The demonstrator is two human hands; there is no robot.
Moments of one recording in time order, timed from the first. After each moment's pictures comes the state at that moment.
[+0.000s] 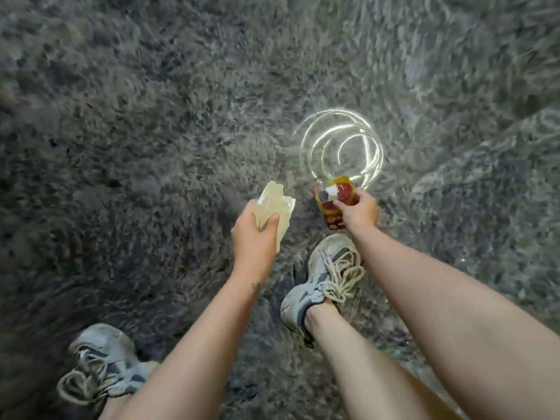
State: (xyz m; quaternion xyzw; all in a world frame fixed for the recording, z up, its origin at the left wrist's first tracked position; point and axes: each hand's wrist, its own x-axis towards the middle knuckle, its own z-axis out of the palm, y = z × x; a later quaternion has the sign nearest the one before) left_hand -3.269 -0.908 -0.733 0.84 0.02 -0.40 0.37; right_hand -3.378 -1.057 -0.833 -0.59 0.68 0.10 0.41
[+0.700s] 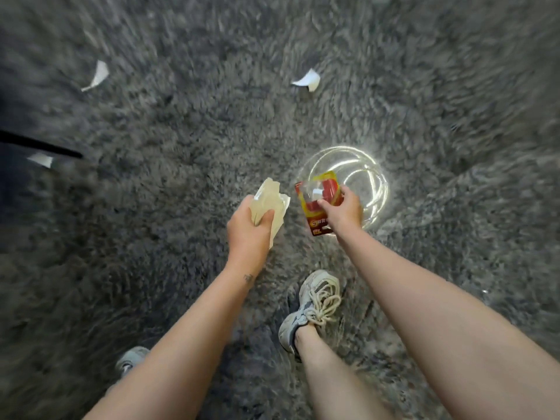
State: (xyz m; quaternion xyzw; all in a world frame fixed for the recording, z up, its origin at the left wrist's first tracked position) left_hand -3.206 -0.989 -0.598 0.84 -0.02 -0.37 0.39; right_hand -3.298 -1.121 -0.677 -0.60 0.63 0.02 0.49
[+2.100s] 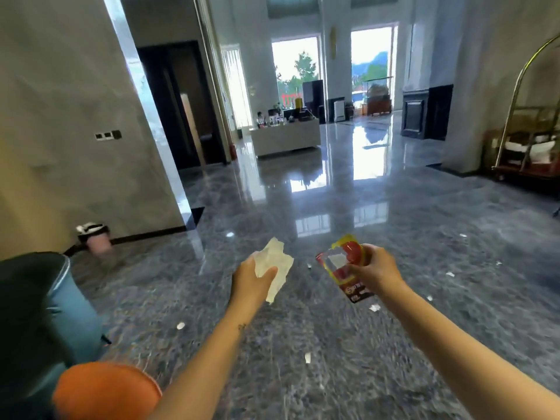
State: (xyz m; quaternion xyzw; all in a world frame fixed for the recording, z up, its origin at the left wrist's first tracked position) left_hand -2.494 -1.187 0.127 0.85 -0.18 0.06 0.50; right_hand -2.568 -1.398 0.118 -0.81 0.20 -0.20 0.52
